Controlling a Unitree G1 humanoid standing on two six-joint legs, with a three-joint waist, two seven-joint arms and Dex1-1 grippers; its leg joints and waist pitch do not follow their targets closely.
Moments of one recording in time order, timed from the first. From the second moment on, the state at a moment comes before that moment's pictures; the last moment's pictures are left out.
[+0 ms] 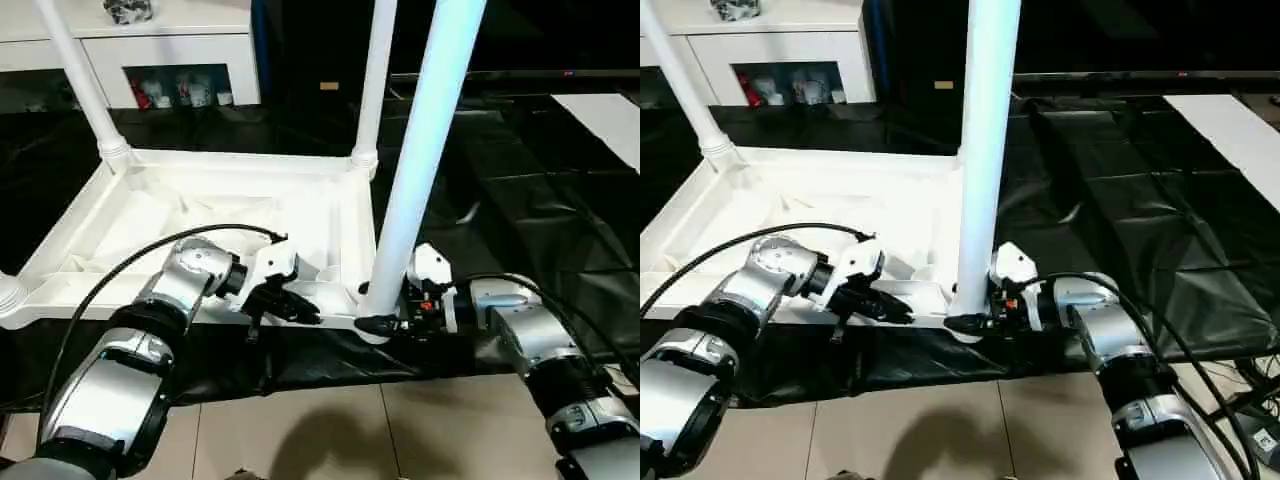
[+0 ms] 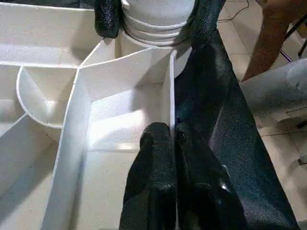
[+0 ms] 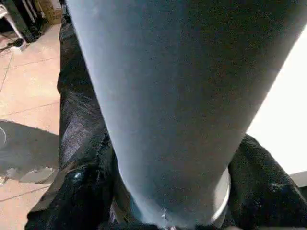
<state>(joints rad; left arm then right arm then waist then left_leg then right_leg) -0.80 0.31 -0.24 1.04 0.10 -0.21 -1.47 -0.51 -0.35 0.20 0.63 0.12 0.01 1.27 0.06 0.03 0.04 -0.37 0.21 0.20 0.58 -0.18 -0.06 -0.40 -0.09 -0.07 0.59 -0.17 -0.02</state>
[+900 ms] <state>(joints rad) -0.83 0.15 -0.18 1.04 0.14 -0.04 -0.96 -0.59 -0.07 0.00 0.83 0.05 -0.03 0.38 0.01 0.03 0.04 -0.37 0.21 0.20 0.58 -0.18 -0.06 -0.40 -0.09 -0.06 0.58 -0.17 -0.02</state>
